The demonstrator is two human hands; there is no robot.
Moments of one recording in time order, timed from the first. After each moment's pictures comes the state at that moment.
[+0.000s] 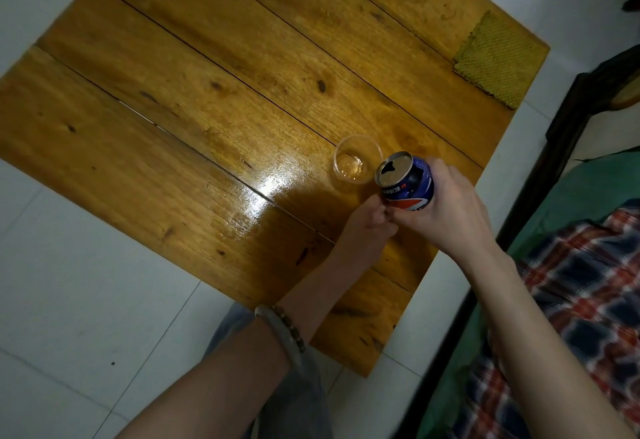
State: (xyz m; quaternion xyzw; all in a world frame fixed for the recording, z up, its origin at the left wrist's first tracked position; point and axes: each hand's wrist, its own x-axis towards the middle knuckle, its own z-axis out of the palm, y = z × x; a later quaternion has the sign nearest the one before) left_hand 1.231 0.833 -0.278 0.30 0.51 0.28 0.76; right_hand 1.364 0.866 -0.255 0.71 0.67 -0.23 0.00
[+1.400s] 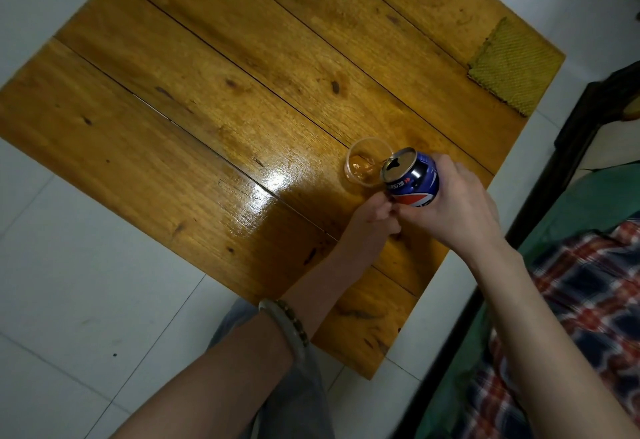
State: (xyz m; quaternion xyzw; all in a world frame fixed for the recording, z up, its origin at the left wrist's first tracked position) left_hand 1.223 0.840 -0.277 0.26 0.53 0.27 0.76; right_hand 1.352 0.876 -0.251 0.71 0.67 -0.22 0.04
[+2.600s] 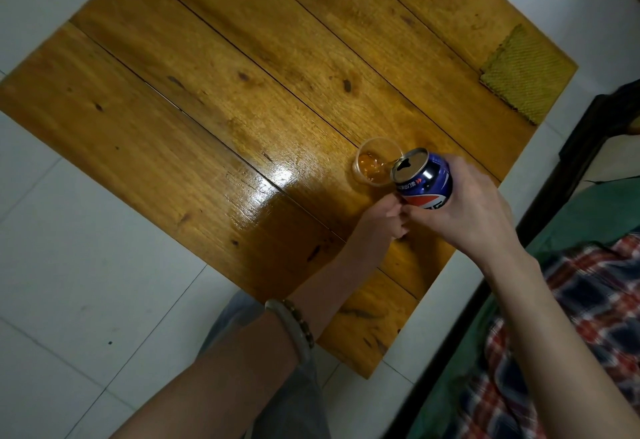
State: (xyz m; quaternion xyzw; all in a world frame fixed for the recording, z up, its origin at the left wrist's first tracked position) left_hand 1.234 0.835 -0.296 0.13 0.51 0.28 0.80; right_hand 1.356 0.878 -0.243 0.68 0.69 -0.22 0.04
